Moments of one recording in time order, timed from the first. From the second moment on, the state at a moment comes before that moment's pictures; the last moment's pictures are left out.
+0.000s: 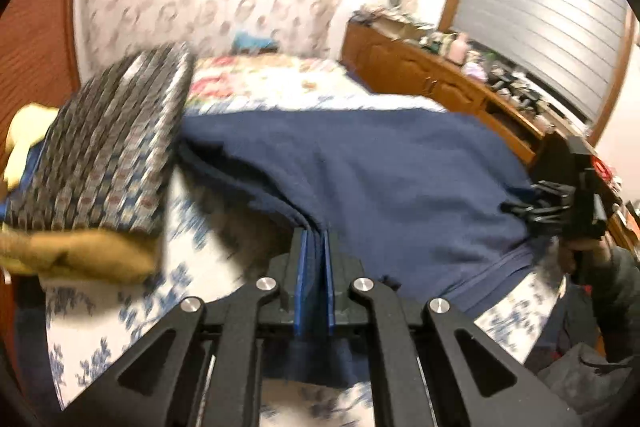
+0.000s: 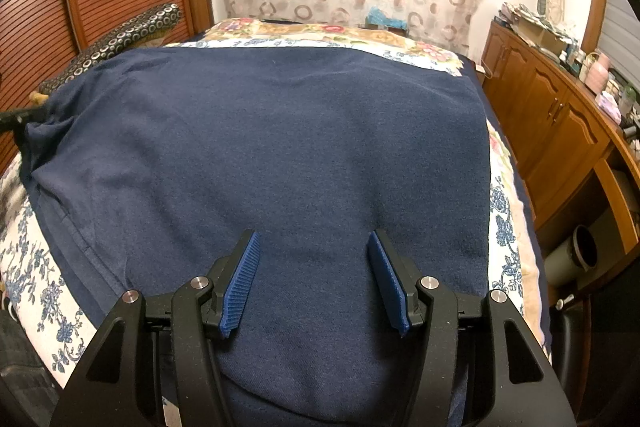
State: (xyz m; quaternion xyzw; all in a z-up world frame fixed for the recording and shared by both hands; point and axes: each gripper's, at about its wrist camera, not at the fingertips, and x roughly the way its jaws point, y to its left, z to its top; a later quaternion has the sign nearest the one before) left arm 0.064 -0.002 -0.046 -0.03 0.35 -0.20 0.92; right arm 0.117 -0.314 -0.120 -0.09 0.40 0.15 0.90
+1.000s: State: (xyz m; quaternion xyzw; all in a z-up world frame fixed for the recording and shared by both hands) left arm 0.106 -0.209 0.042 0.06 0.31 -0.38 0.87; right arm 0.050 -0.387 -0.060 -0.01 0.32 0.13 0.94
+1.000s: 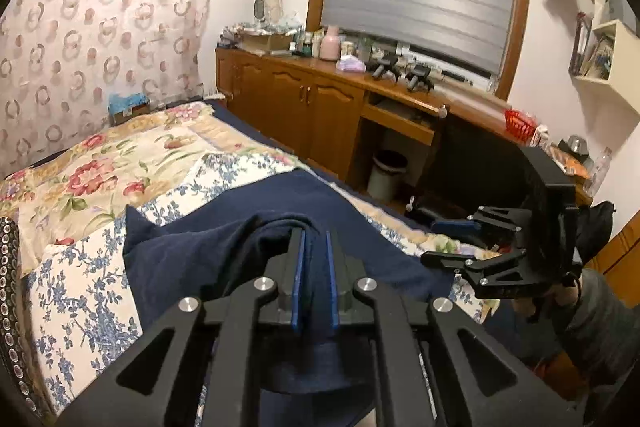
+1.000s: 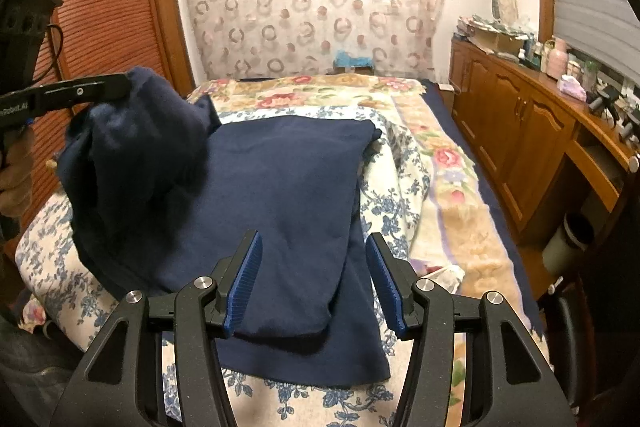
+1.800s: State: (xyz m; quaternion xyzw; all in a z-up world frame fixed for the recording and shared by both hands) left arm 0.103 -0.103 -0.012 0.04 0.33 -0.24 0.91; right arm 0.107 -0.312 -0.079 -0.06 0.36 0.20 0.91
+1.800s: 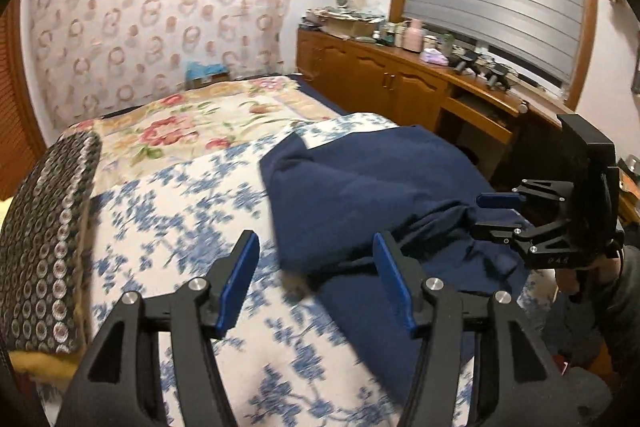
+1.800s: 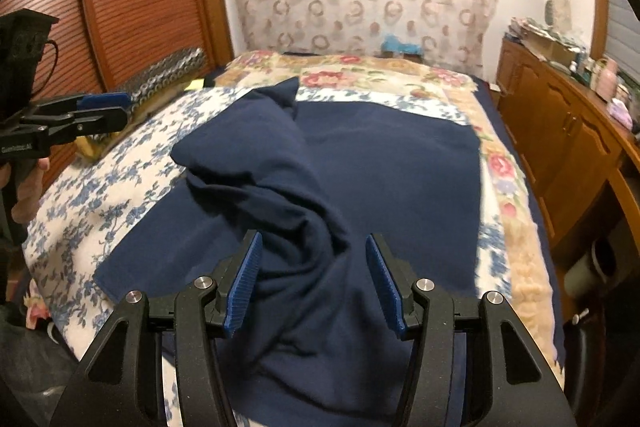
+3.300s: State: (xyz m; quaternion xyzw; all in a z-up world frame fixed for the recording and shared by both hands) left arm 0.093 -0.072 -0.030 0.00 0.32 -0.20 0.92; right arm 0.114 -0.342 -0.050 -0.07 0.31 0.17 0.93
